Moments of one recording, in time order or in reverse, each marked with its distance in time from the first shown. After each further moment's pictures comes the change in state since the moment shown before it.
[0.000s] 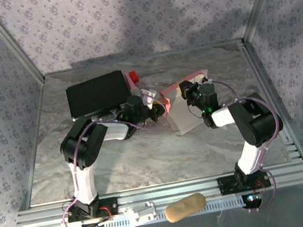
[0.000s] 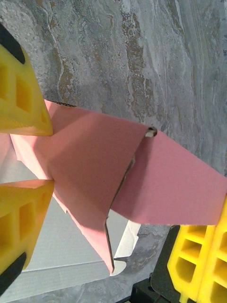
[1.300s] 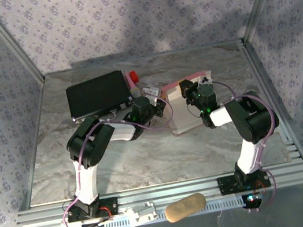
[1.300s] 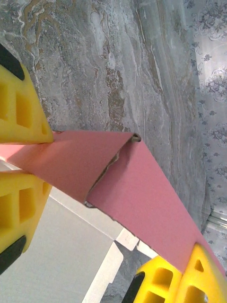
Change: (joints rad) left arm -0.081 0.049 0.056 0.043 -0.337 -0.039; right arm 0.008 0.053 0.011 0.064 0.061 0.007
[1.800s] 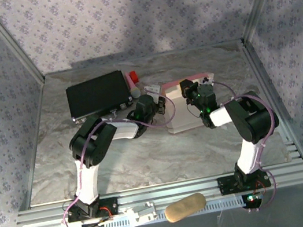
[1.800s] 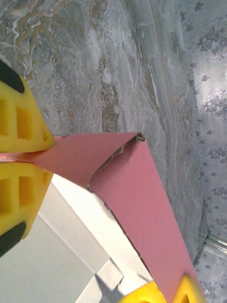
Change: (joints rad) left arm -0.024 0.024 0.063 -0.055 -0.122 -0.019; right arm 0.004 0.000 0.000 0.001 0.022 0.001
